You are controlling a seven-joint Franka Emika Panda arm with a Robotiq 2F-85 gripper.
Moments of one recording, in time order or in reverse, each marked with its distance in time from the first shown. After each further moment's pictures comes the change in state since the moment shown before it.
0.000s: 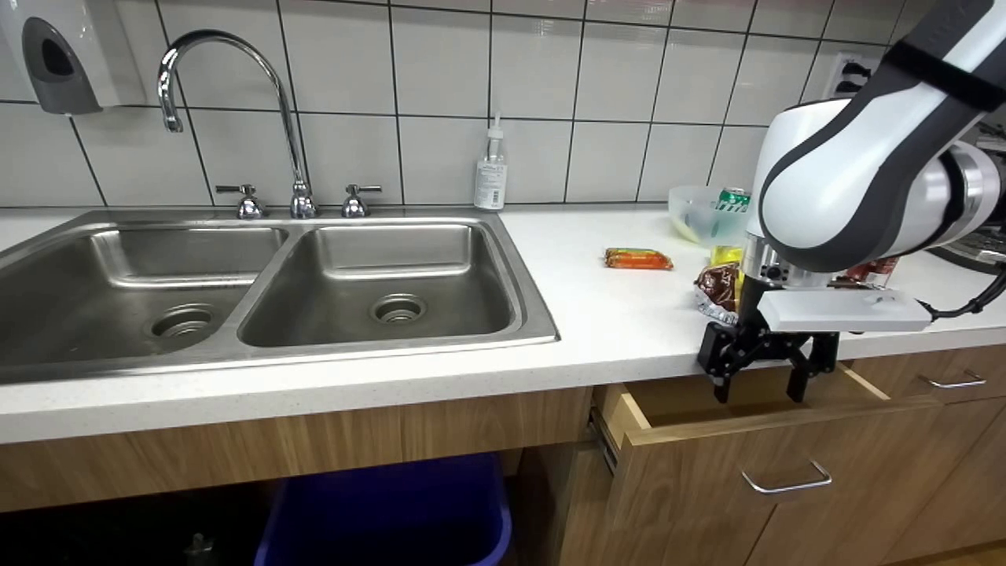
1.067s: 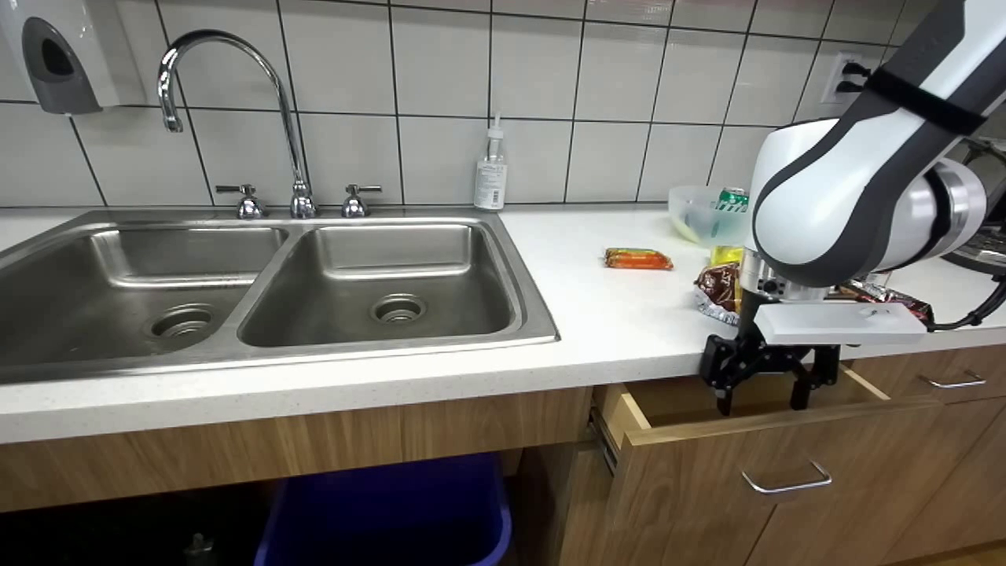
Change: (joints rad) arm 0.011 0.043 -0.015 0.018 0.003 -0.009 0.019
